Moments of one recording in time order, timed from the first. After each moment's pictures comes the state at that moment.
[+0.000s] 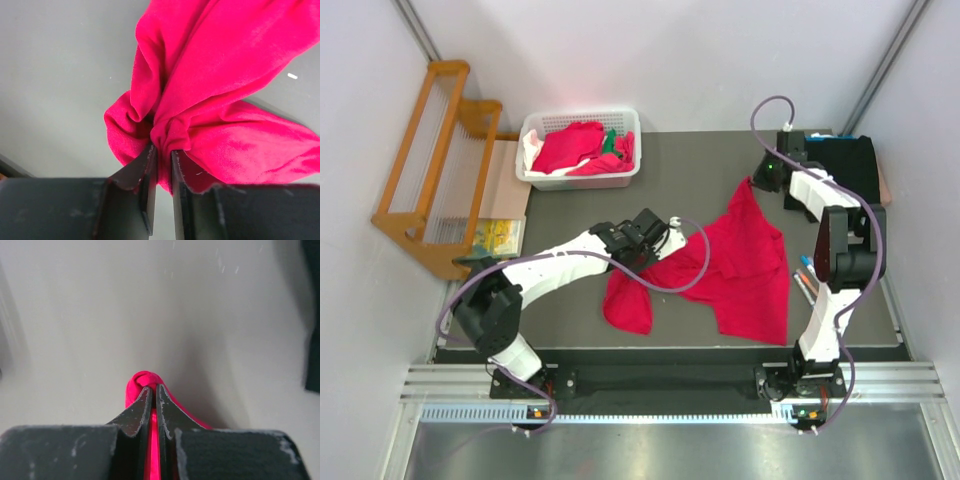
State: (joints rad) left arm -0.85 1.62 1.18 -0.67 -0.20 0.31; right arm 0.05 1.95 1.45 -0.28 -0.09 0.50
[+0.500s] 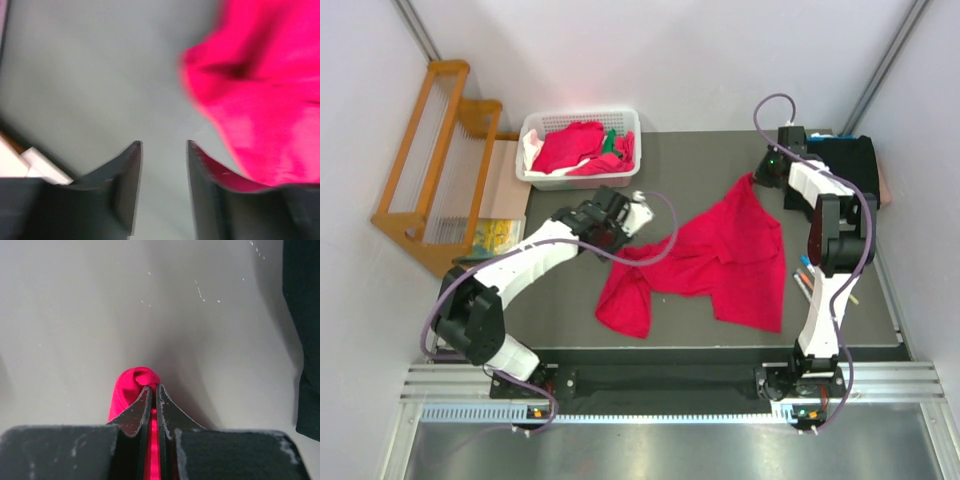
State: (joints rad) left arm -0.63 1.51 1.16 -0.68 -0.13 0.39; right arm 0.01 2.11 1.63 -0.33 -0.09 0.50
